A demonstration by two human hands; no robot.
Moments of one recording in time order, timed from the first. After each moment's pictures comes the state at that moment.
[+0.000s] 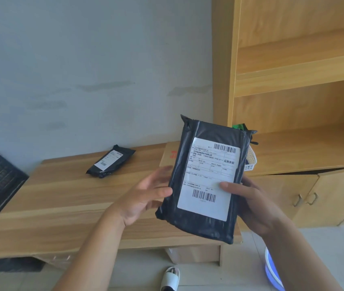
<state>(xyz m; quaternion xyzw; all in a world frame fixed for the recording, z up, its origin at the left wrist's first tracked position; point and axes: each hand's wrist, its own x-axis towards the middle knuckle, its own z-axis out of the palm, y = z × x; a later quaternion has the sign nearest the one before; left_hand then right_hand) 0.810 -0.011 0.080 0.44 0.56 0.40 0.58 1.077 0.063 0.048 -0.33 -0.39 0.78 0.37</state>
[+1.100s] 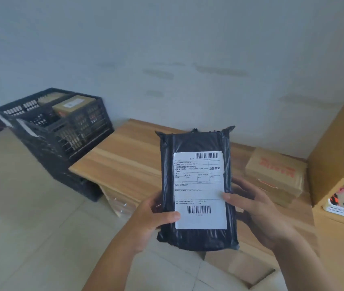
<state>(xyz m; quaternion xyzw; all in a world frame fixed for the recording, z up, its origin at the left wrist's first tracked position) 0.693 -0.221 0.055 0.27 0.62 0.58 0.45 0.878 -0.030 0.078 -0.26 -0.58 0.75 0.19</state>
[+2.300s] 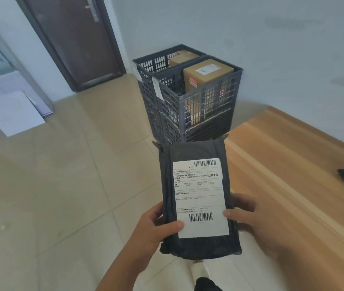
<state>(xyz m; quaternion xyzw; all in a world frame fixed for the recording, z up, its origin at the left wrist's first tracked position) 0.376 -0.521 0.010 -0.03 0.71 0.64 0.29 0.410 -0.261 0.005 -0.13 -0.64 0.75 -0.11</state>
